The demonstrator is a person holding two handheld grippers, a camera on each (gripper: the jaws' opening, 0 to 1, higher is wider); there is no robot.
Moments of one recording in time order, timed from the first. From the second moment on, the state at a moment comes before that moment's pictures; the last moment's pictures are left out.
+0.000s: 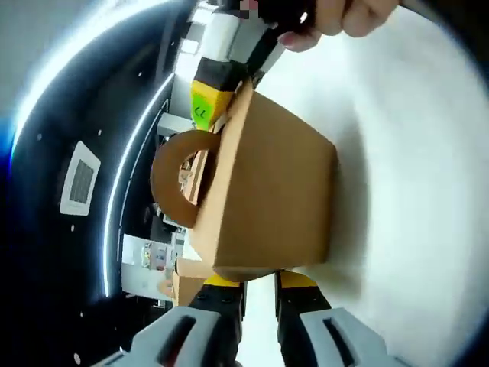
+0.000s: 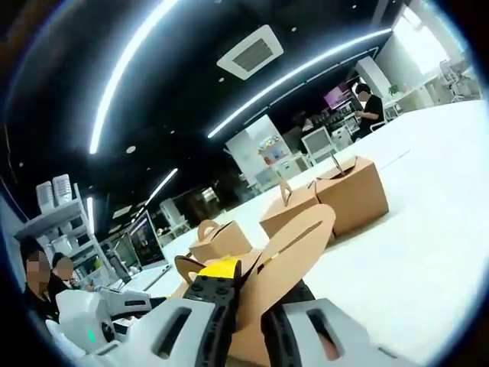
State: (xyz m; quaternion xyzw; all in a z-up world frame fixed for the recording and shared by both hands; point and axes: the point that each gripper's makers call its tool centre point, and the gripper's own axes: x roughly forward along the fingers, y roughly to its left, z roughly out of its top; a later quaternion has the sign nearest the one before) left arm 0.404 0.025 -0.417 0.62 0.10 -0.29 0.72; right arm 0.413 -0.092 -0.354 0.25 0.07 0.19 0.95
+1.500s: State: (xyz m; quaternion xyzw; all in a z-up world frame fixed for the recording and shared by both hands) left arm 0.424 0.025 -0.302 0.35 0.03 -0.24 0.91; right arm 0.414 -0.094 -0.352 0.24 0.07 0.19 0.95
